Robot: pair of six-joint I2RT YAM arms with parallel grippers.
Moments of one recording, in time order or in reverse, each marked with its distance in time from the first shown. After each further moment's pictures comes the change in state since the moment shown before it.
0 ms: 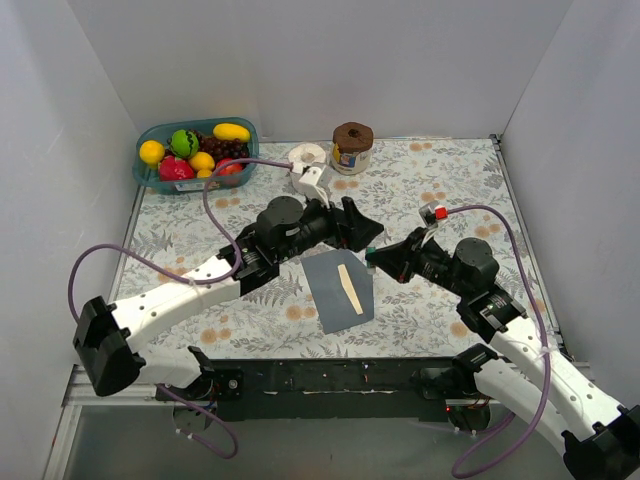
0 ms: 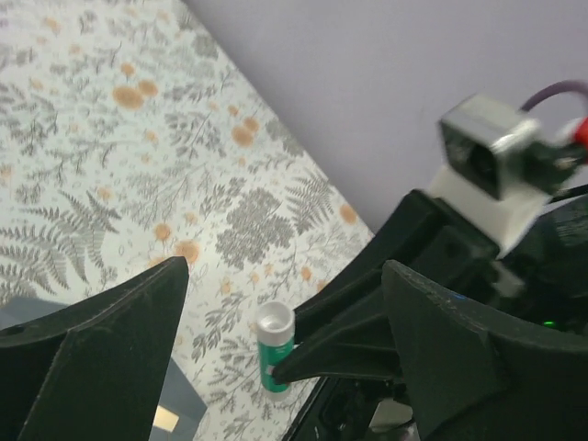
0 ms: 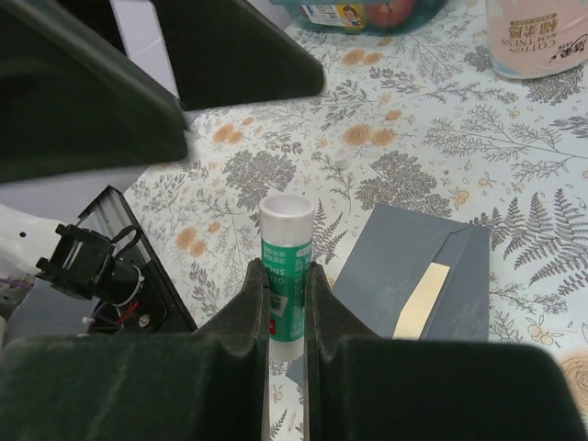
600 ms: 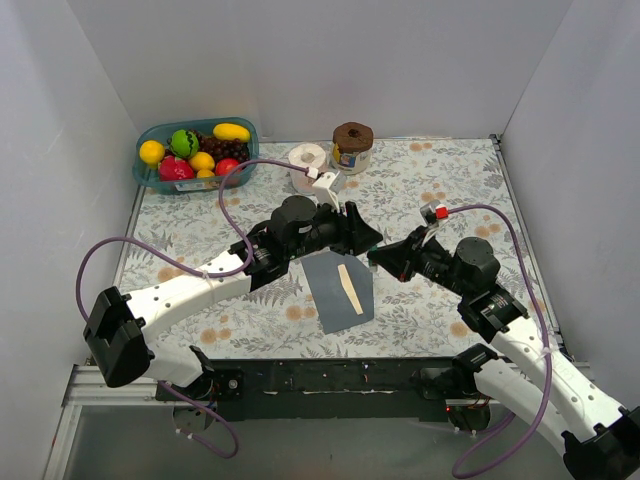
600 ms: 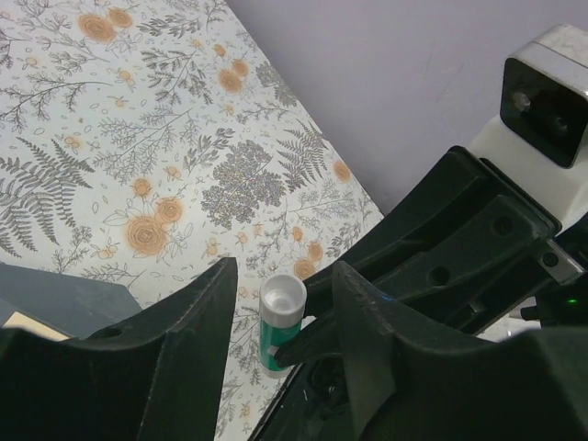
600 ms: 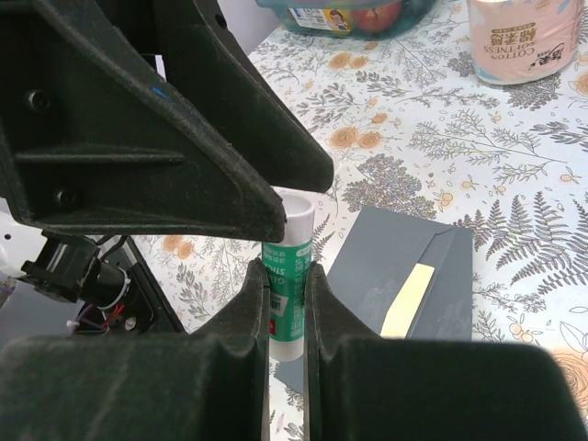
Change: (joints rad) left arm 0.000 0.104 0.025 -0.066 0.090 -0.048; right arm 0.000 -0.002 0.019 -0.024 0.017 -0.037
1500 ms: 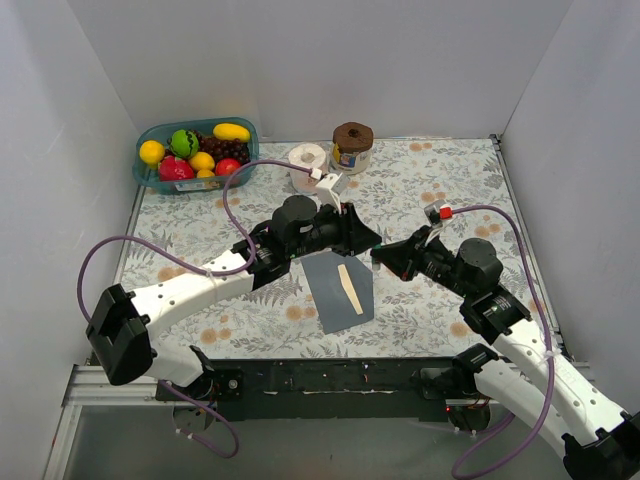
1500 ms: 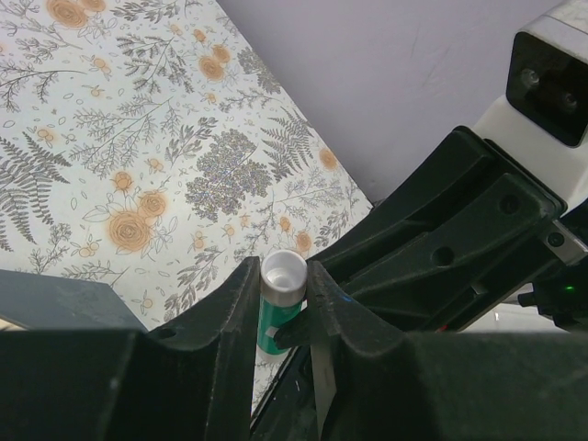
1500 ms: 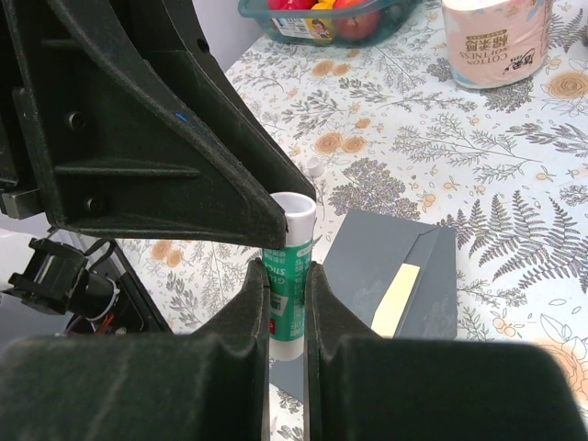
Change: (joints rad) left arm 0.006 0.018 -0.008 0.029 0.075 -0.018; right arm 0.000 -0.023 0.005 -0.023 0.043 -0.005
